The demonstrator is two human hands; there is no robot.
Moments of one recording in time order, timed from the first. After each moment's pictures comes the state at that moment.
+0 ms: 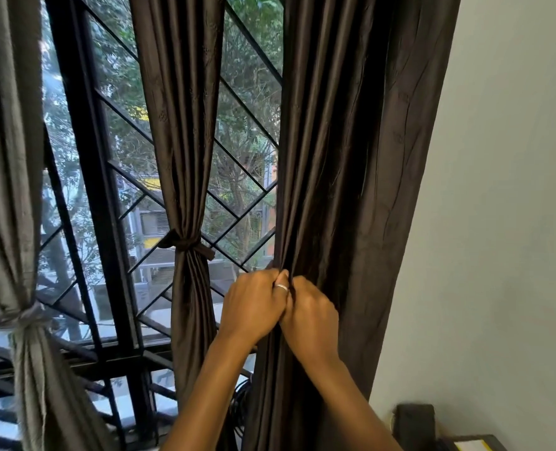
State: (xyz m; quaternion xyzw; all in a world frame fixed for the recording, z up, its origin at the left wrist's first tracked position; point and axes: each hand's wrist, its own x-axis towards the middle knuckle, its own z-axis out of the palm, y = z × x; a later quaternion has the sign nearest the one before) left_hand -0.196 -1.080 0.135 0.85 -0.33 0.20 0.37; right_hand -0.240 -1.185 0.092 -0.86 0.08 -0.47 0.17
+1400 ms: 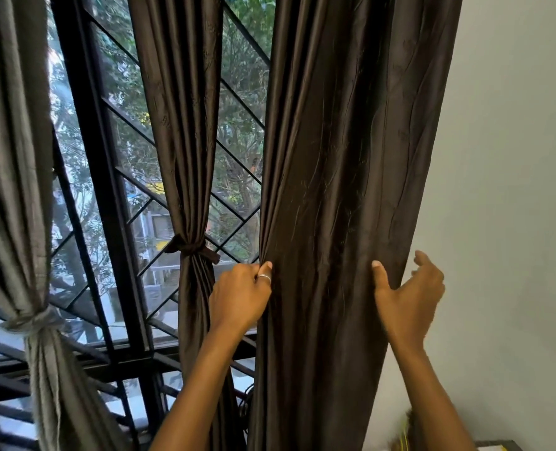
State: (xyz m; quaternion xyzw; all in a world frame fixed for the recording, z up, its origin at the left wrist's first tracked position) left_hand -0.179 -1.063 0.143 0.87 -0.21 0.18 0.41; right_hand -0.264 -1.298 0.112 -0.73 0.30 -0.53 0.32
